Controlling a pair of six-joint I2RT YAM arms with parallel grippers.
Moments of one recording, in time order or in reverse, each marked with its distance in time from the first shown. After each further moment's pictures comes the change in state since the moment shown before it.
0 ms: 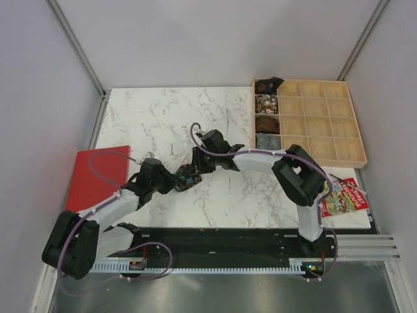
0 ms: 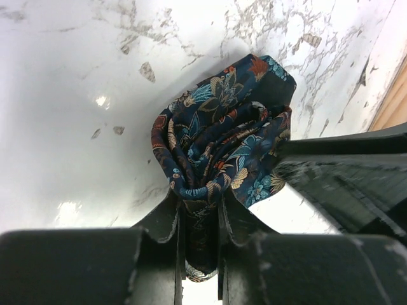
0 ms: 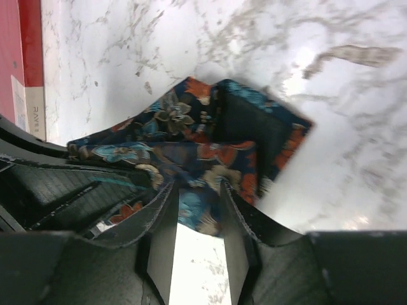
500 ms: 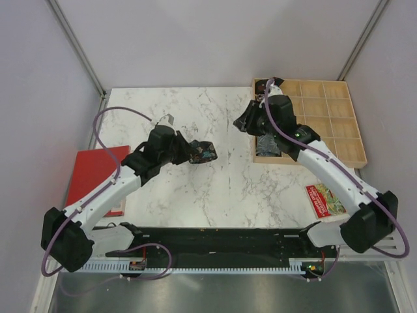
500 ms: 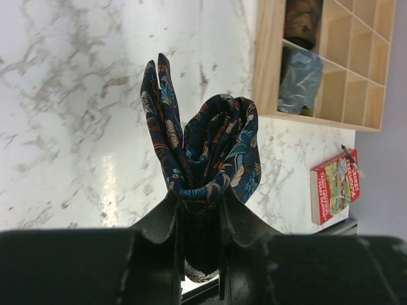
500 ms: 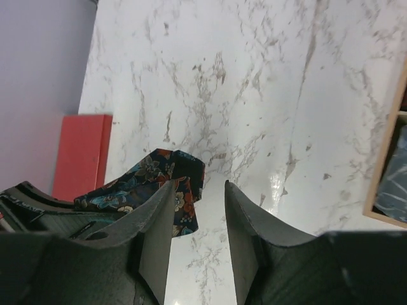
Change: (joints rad) left arm -0.168 0.010 0.497 -0.316 -0.050 0.186; right arm -0.288 -0.576 -0.013 -0.273 0.219 -0.017
